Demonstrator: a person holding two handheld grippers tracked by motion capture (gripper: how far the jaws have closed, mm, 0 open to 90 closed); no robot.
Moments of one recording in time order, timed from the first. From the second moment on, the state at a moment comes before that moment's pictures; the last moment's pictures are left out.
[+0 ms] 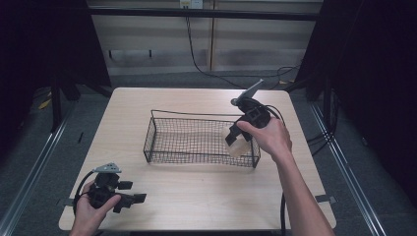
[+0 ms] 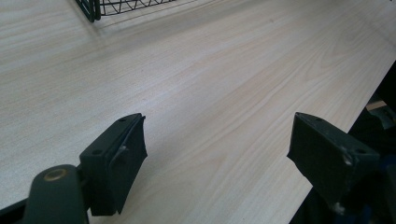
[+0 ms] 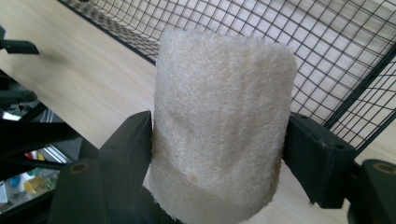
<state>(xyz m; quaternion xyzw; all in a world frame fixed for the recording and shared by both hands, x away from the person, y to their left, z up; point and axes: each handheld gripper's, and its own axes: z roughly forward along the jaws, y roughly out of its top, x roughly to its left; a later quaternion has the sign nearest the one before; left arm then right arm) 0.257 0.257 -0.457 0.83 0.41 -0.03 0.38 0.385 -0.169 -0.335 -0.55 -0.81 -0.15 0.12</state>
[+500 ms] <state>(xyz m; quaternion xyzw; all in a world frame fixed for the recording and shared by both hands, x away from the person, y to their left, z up) 0.257 0.258 -0.457 0.83 0.41 -0.03 0.38 0.399 -0.174 -0.347 -0.58 -0.79 -0.16 0.12</state>
